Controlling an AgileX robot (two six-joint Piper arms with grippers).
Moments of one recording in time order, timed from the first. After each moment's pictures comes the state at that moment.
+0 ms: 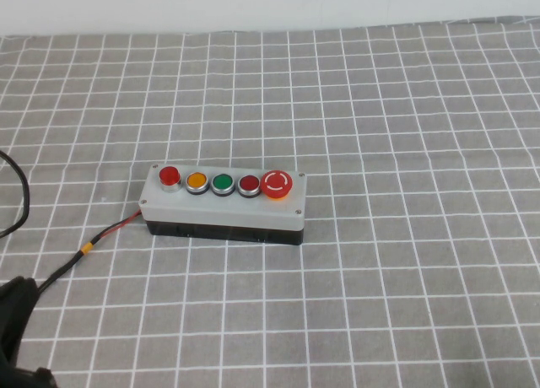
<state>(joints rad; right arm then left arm) 0.19 -0.01 0.03 0.38 0.35 -0.11 -0.24 0.34 -0.24 -0.23 0.25 0.22</state>
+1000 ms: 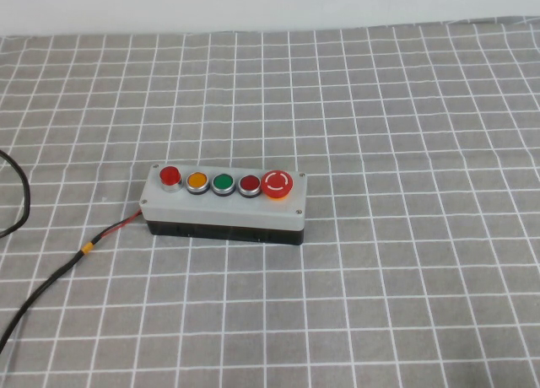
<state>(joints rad) 0.19 -0.01 0.03 0.38 0.35 -0.11 -0.13 0.01 0.03 -0.19 -0.05 0.27</state>
